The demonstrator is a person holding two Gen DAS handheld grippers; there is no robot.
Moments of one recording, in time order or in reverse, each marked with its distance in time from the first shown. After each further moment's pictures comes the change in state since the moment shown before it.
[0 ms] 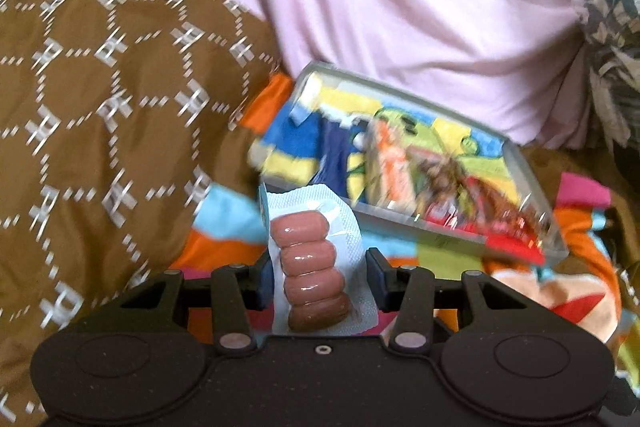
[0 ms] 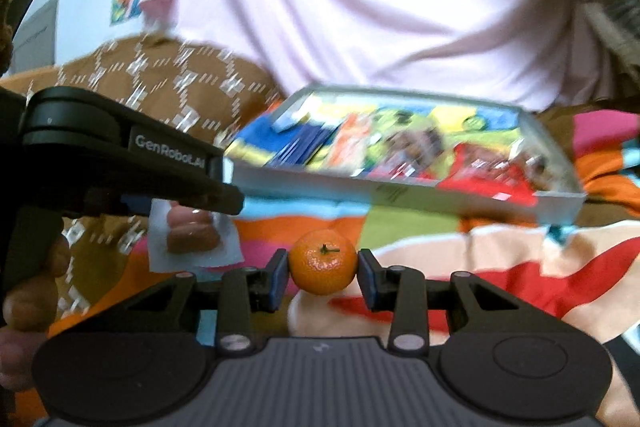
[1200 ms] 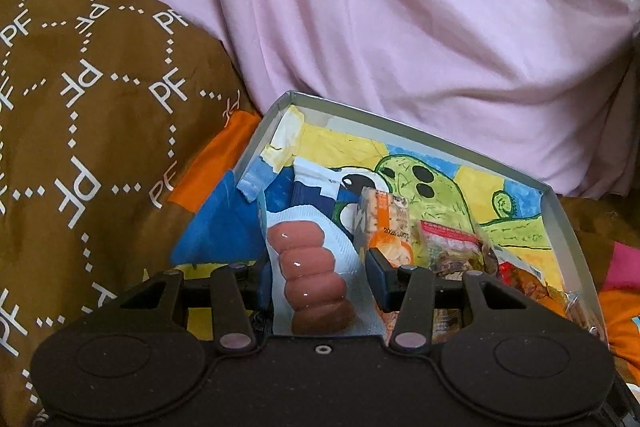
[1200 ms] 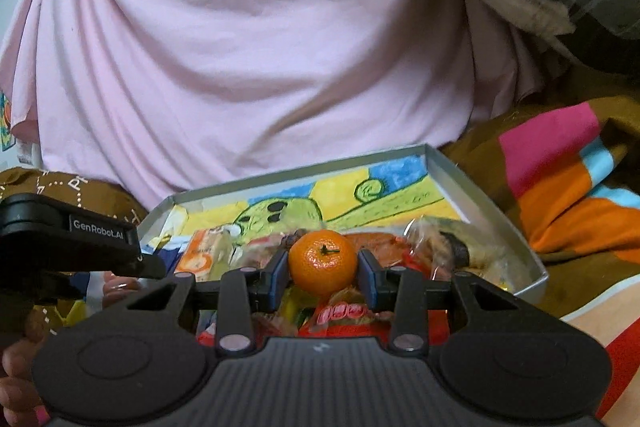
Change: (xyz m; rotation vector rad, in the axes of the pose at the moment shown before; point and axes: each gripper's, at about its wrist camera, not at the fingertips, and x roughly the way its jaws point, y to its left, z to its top) left arm 0.110 -0.036 0.057 -0.014 -0.011 0.061; right arm 0.076 -0.093 0.044 0.265 -0.190 -0.162
